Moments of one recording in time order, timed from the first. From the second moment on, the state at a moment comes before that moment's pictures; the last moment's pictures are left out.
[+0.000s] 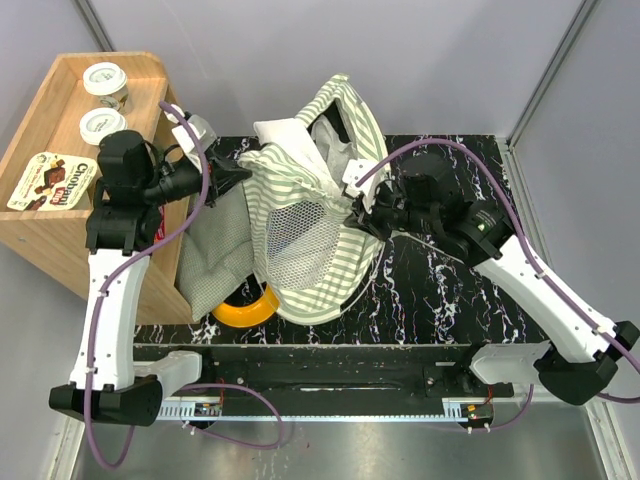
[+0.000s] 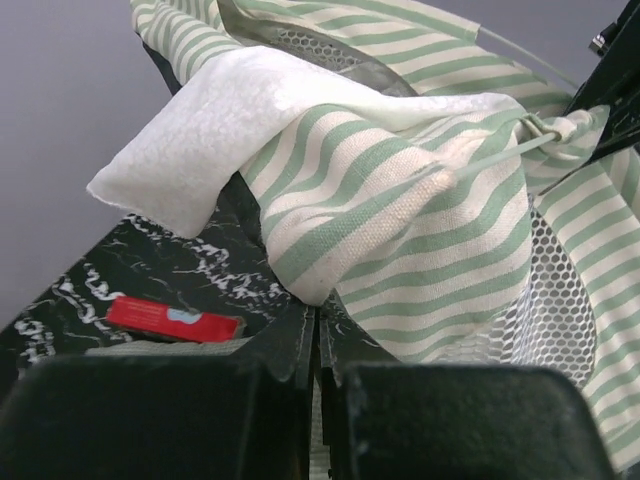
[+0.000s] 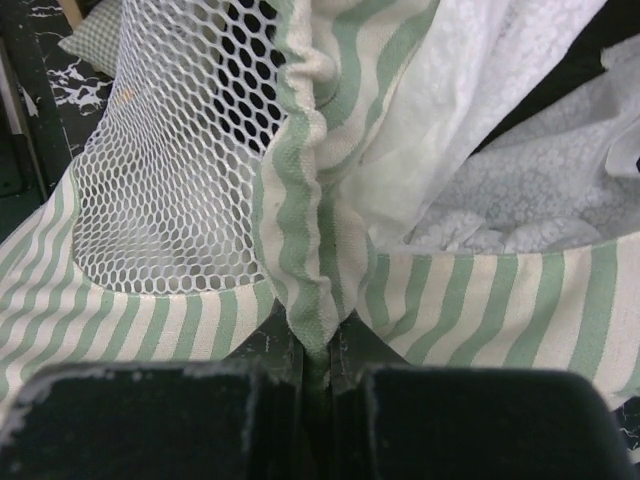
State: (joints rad) left arm -0.06 1.11 1.46 -0.52 0.94 0.16; right arm 0.77 1.25 1.53 -0.72 -0.29 -0.39
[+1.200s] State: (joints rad) left arm -0.16 1.12 1.72 -1.19 0.69 1.00; right arm 0.88 1.40 1.62 -0.87 -0.07 -0.47
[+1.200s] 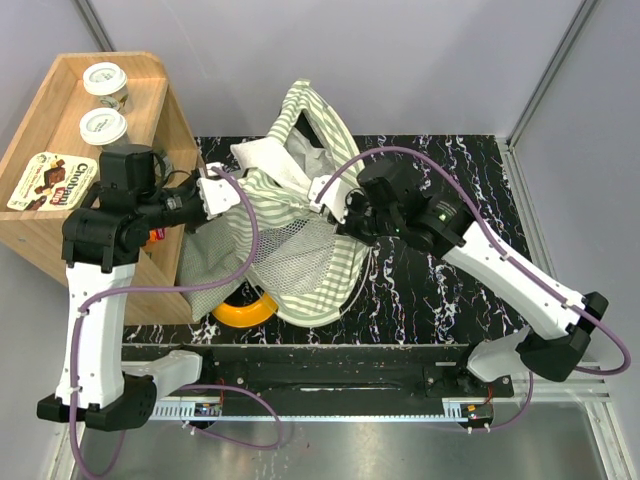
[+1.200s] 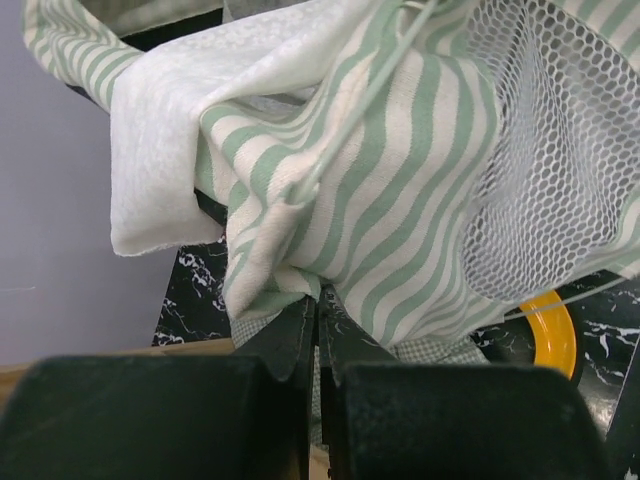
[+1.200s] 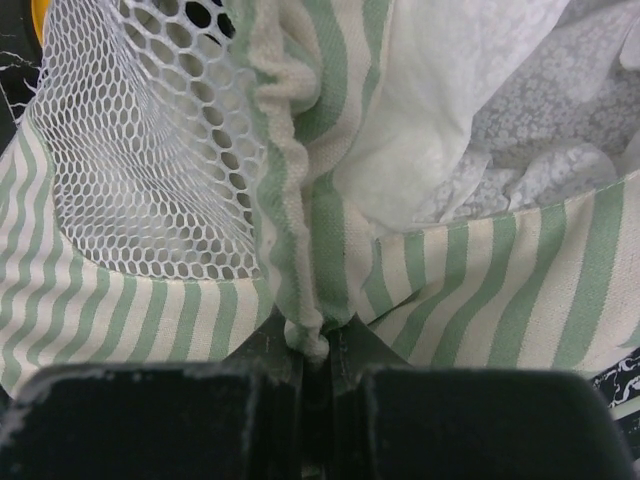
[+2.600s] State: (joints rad) left arm -0.28 1.11 1.84 -1.31 0.42 1.06; right arm 0.97 1.50 1.68 -0.89 0.02 -0.55
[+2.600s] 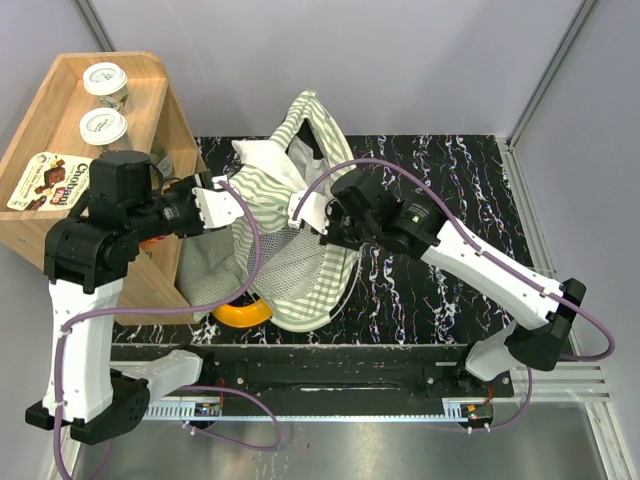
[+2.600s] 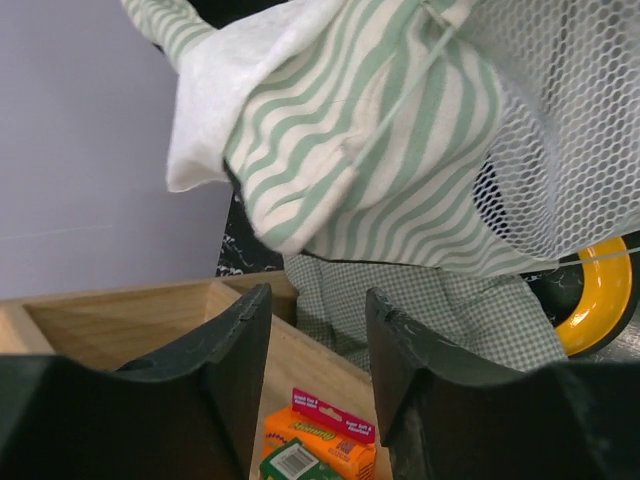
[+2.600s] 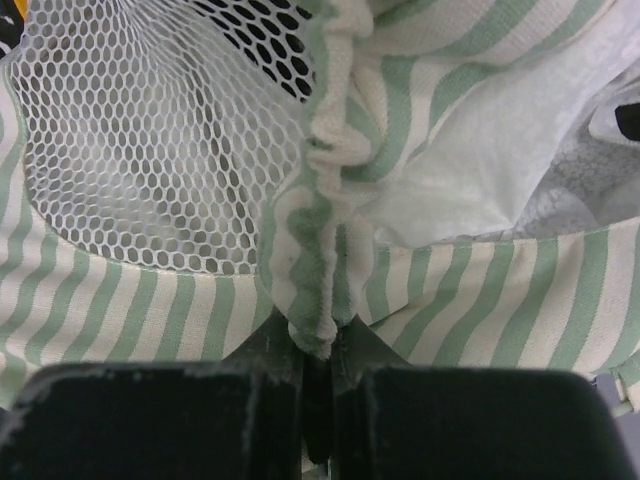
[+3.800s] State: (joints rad) left arm -0.27 1.12 1.67 -1.19 0.63 1.40; right arm 0.93 1.50 1.65 -0.86 -0.12 -0.48
